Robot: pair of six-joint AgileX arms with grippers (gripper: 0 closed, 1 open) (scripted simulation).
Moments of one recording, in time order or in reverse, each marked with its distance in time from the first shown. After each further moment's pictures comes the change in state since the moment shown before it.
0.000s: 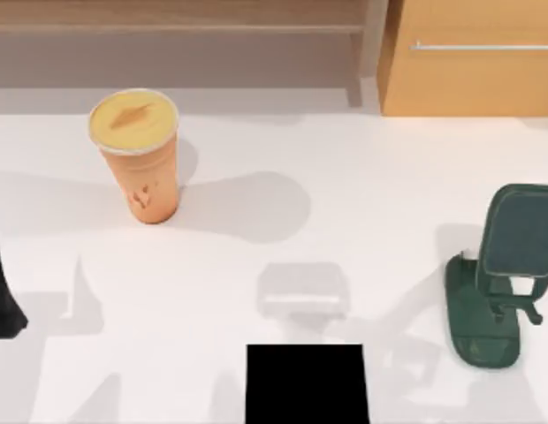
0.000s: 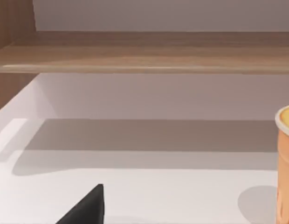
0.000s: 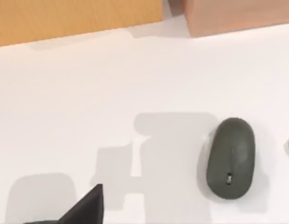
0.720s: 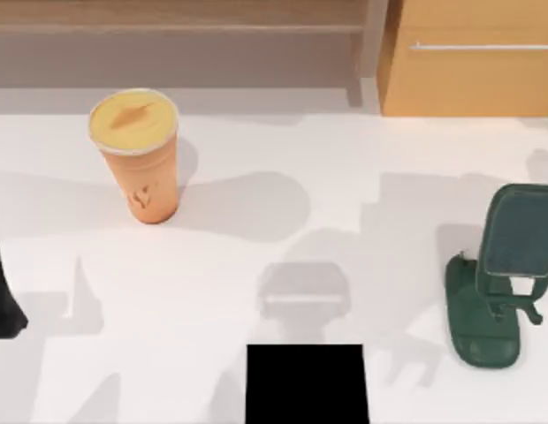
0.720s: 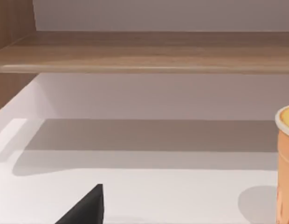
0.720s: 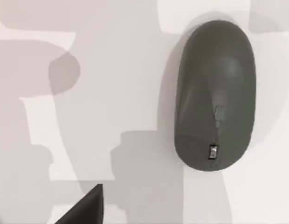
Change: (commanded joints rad) left arm 0.000 0.000 0.000 0.000 0.000 0.000; right arm -0.101 1.080 0.843 -0.590 0.003 0.106
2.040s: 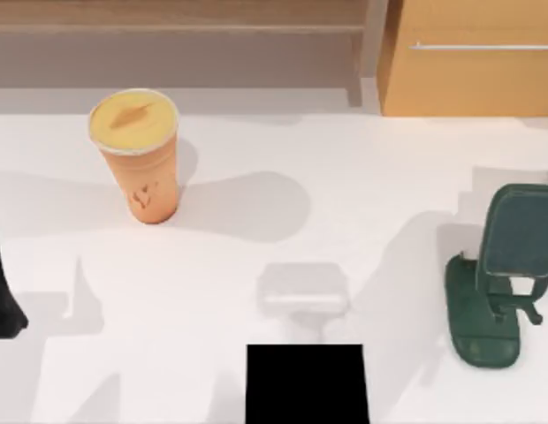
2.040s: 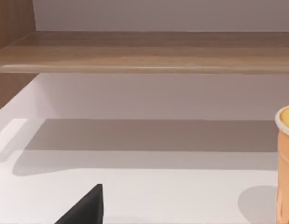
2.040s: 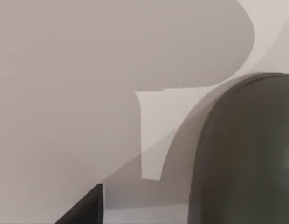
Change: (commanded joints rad) left arm 0.000 0.000 0.000 0.000 0.000 0.000; right arm -0.009 0.193 -0.133 0.257 0.001 0.013
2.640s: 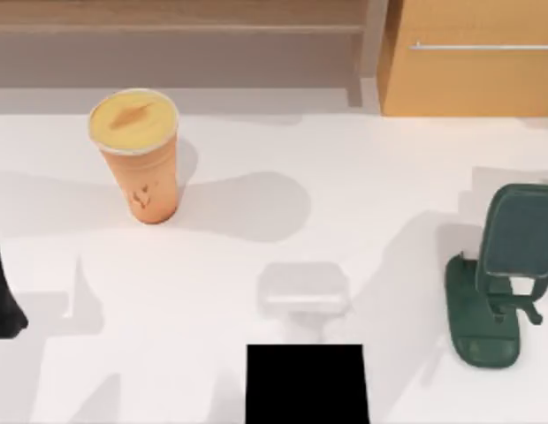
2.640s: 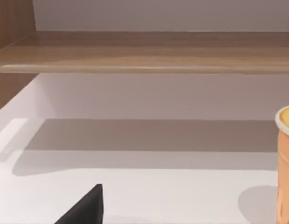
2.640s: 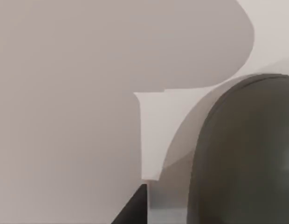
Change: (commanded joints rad) left arm 0.000 0.000 0.000 0.000 0.000 0.000; right arm 0.000 0.000 0.000 0.000 0.000 0.000
